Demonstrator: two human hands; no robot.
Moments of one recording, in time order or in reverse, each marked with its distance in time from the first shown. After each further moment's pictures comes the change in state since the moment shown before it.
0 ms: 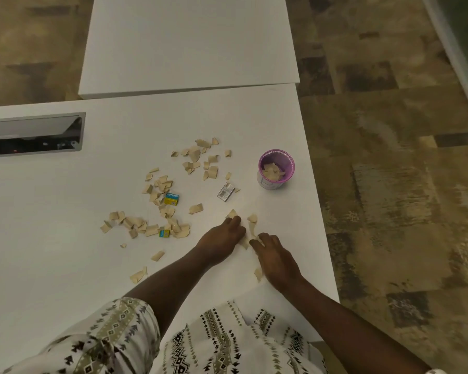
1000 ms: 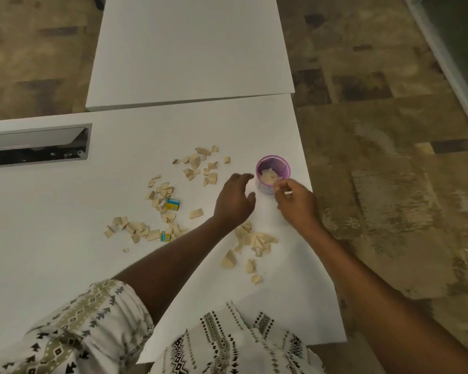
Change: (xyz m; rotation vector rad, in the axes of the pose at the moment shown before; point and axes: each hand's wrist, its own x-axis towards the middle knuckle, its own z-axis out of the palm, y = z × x) left_hand 0.049 0.030 -0.095 -0.555 0.483 -0.343; right_hand 0.082 0.040 -0.104 0.702 0.259 0.503
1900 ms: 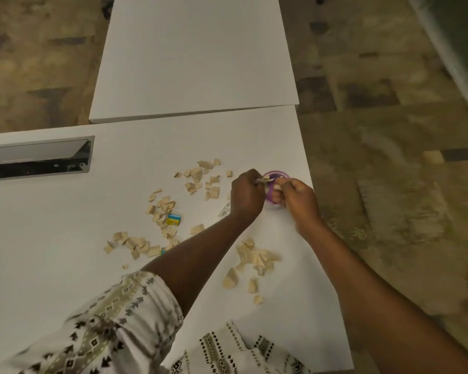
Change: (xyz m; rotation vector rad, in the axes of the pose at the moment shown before) left_hand 0.055 0.039 0.002 -0.238 0.158 -0.213; right_hand 0.059 -0.009 0.011 0.489 -0.016 0.319
